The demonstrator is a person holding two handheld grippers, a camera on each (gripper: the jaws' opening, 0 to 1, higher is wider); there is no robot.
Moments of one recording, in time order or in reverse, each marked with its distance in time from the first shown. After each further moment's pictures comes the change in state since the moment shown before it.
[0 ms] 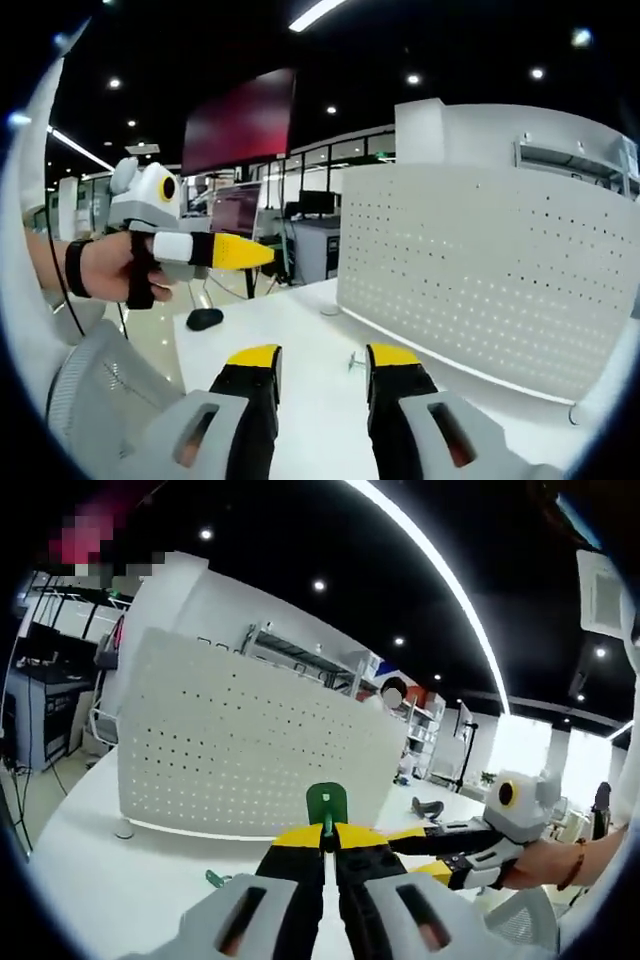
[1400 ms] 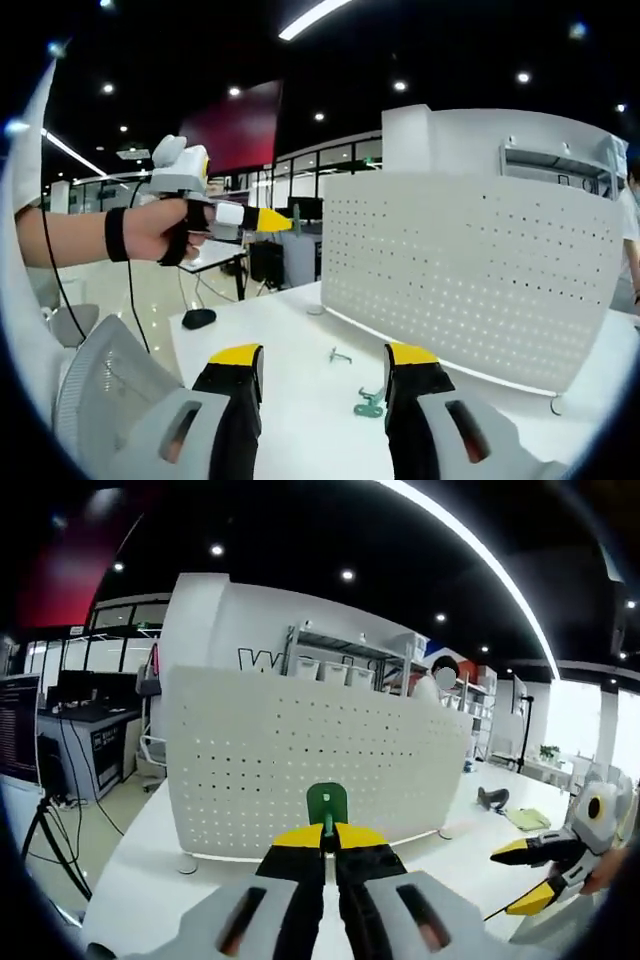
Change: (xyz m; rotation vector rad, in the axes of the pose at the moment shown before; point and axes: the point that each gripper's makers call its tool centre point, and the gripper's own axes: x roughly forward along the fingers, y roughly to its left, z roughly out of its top) left arm 0.031 0.052 0.044 0.104 0.046 0.266; right arm -0.044 -0.017 0.000 0.010 -0.026 -0.038
